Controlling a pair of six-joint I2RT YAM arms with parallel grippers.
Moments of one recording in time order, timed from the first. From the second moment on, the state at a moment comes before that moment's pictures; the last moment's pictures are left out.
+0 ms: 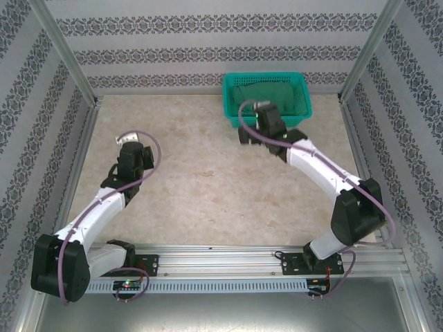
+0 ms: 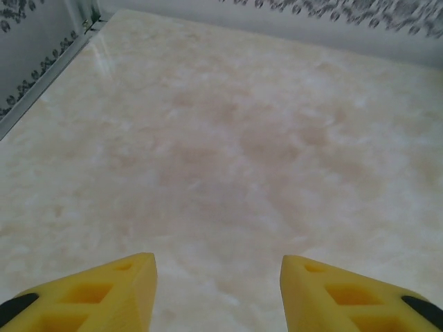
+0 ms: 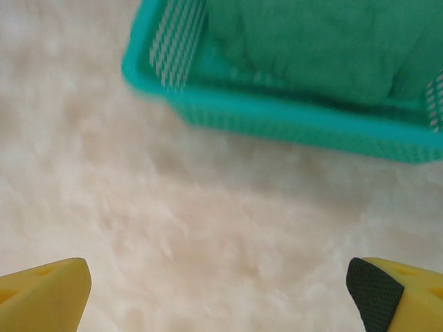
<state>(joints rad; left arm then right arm) -0.19 1.10 0.59 -0.05 -0.39 -0.28 0.48 1.53 1.18 -0.41 0.22 0.15</state>
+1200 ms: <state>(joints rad) -0.05 1.57 0.38 0.79 -0.21 0.00 0.12 1.39 0.49 0.53 0.19 -0.06</state>
